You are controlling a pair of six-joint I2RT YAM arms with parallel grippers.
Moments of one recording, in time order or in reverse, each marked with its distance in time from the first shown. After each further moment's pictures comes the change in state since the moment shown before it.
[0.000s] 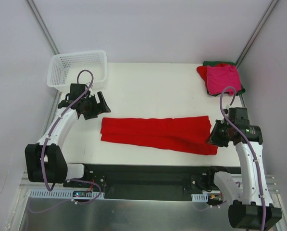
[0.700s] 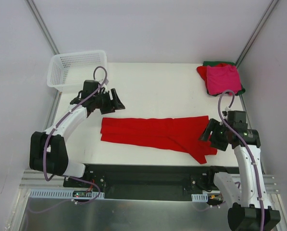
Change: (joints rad) left arm -0.134 0.113 0.013 0.216 0.156 -0.084; right arm 0.000 -0.061 -0.059 0.041 -0.029 0.035
